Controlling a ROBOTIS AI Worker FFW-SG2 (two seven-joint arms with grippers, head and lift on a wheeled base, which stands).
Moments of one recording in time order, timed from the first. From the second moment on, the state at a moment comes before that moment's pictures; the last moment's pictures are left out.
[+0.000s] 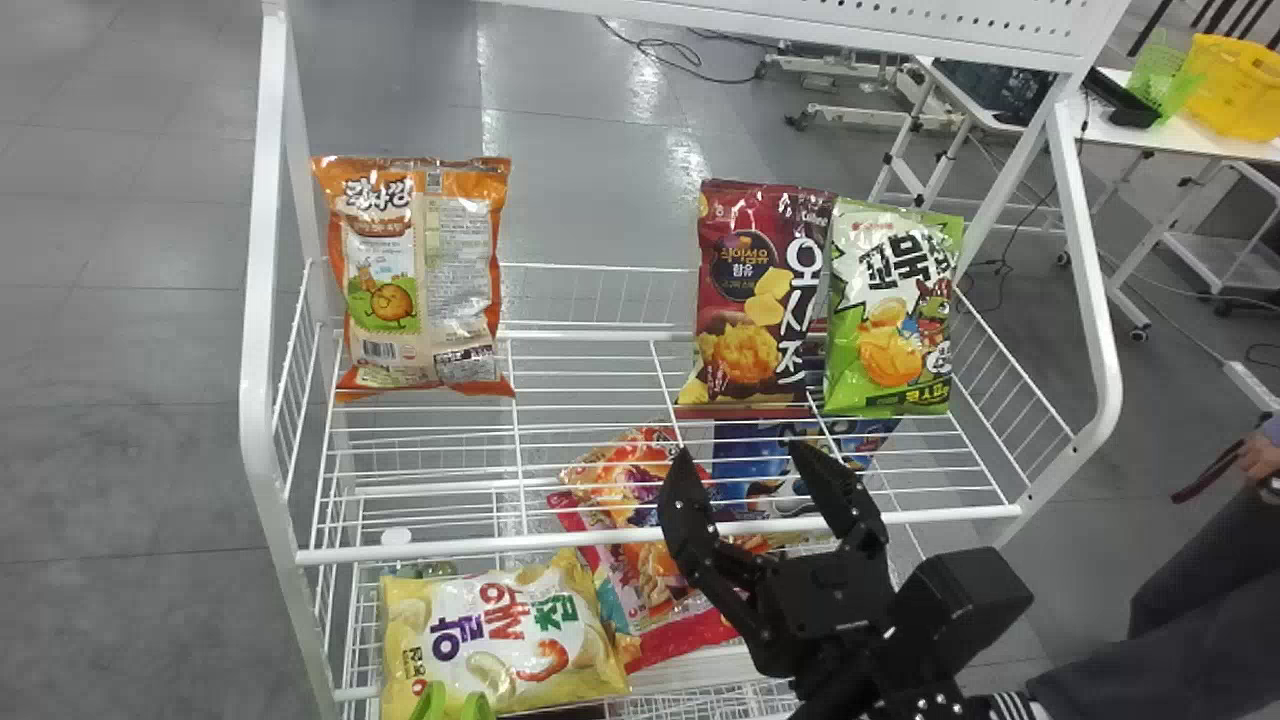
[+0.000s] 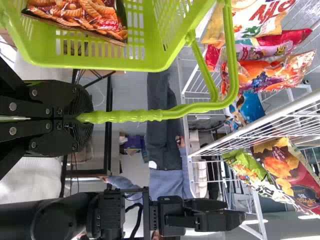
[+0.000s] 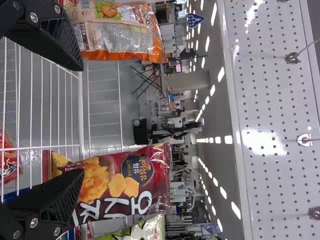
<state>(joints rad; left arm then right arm) 0.59 0.00 0.29 -2.23 0.76 1.57 -0.66 0.60 -0.18 0.10 -2.14 -0.16 -0.05 -0.04</state>
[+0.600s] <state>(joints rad) 0.59 0.00 0.29 -2.23 0.76 1.57 -0.66 0.59 -0.18 0.10 -2.14 -0.16 -0.04 -0.04</state>
